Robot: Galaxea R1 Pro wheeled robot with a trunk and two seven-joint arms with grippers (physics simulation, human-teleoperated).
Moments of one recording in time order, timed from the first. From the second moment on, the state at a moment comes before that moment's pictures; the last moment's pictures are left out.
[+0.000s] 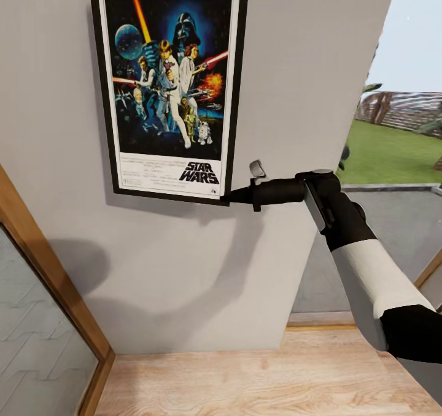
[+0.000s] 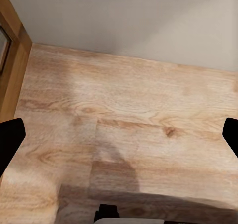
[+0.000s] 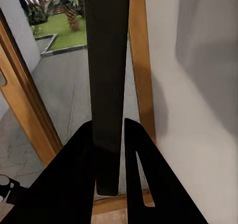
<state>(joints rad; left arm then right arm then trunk) 0.05 0.14 0.12 -0.78 0.21 -0.09 -0.21 -1.19 -0.06 0.20 -1.02 -0.10 0.65 1.39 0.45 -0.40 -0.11</state>
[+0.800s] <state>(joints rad) 0.05 0.14 0.12 -0.78 0.21 -0.09 -0.21 -1.19 -0.06 0.20 -1.02 -0.11 0.65 1.39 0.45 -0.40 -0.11</state>
